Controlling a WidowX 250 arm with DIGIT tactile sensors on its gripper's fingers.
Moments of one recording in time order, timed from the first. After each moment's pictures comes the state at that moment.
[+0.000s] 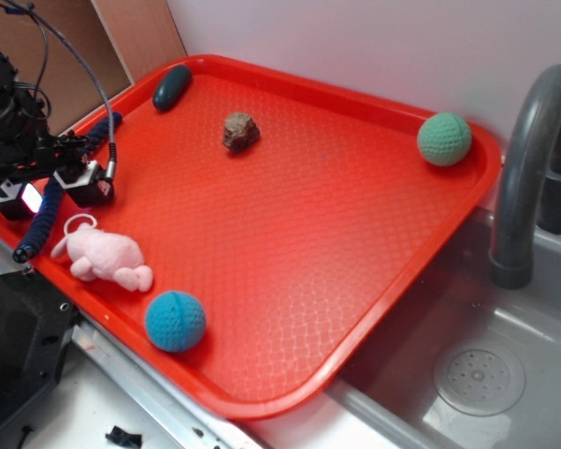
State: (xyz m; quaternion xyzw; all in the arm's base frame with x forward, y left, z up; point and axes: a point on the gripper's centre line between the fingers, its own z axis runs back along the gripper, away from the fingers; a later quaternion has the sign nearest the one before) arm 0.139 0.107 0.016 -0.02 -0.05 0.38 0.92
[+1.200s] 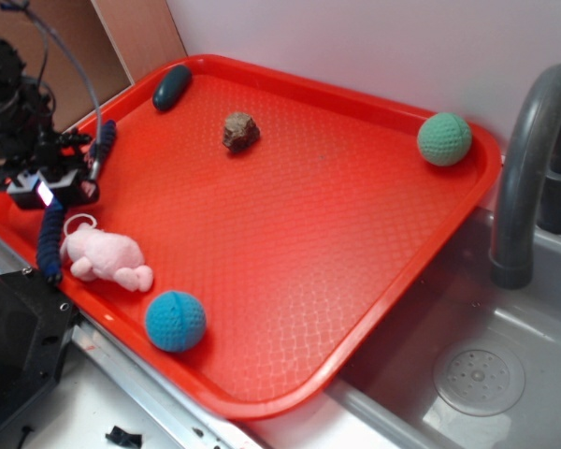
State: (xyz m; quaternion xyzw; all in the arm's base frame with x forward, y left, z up) arm 0.149 0.091 0.040 0.01 -0.04 0.32 0.95
